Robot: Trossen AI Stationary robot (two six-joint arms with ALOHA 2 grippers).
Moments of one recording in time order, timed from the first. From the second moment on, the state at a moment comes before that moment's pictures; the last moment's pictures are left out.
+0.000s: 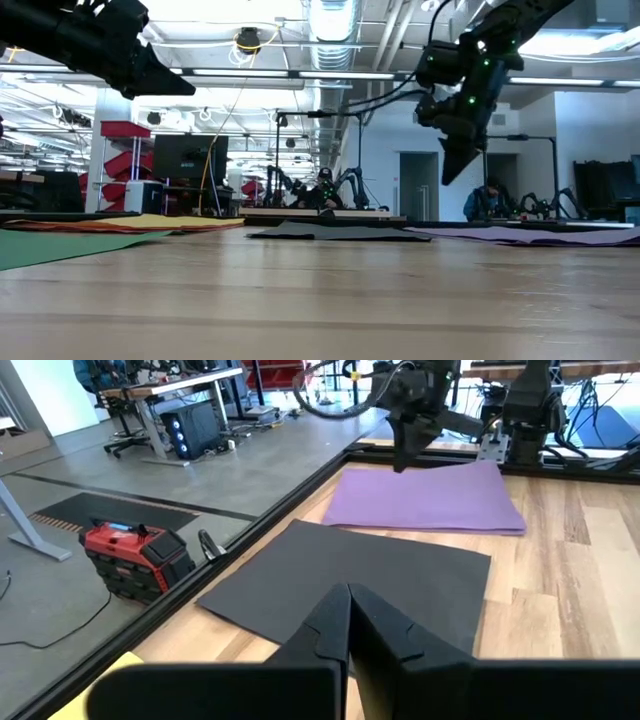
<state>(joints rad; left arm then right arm) -0.04 0.47 0.31 -0.08 -0.58 -0.04 -0.53 1.43 0.94 -0.65 0.09 0.02</state>
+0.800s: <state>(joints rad) -0.04 0.47 0.31 -0.08 -0.58 -0.07 -0.51 1.68 0.89 -0.32 0.07 0.08</state>
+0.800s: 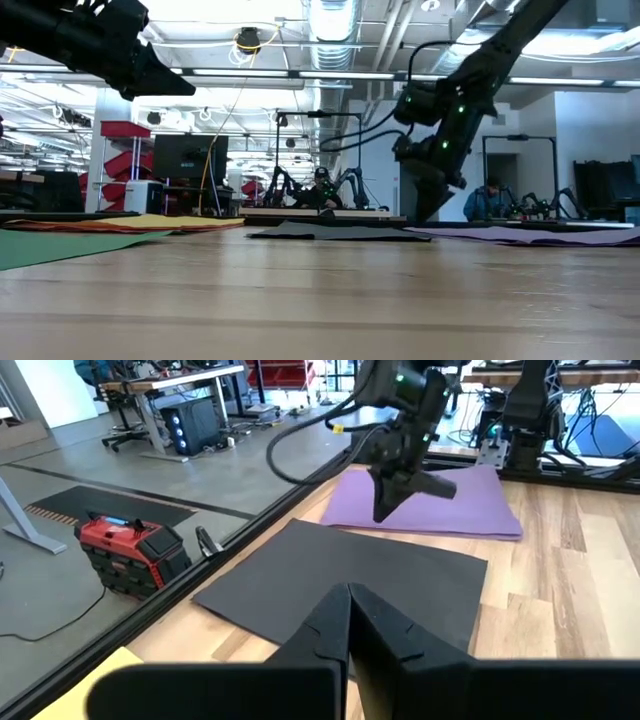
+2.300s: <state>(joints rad) -0.04 0.47 0.31 -0.10 -0.58 -0.08 -0.71 1.74 0.89 -0.21 0.12 0.11</state>
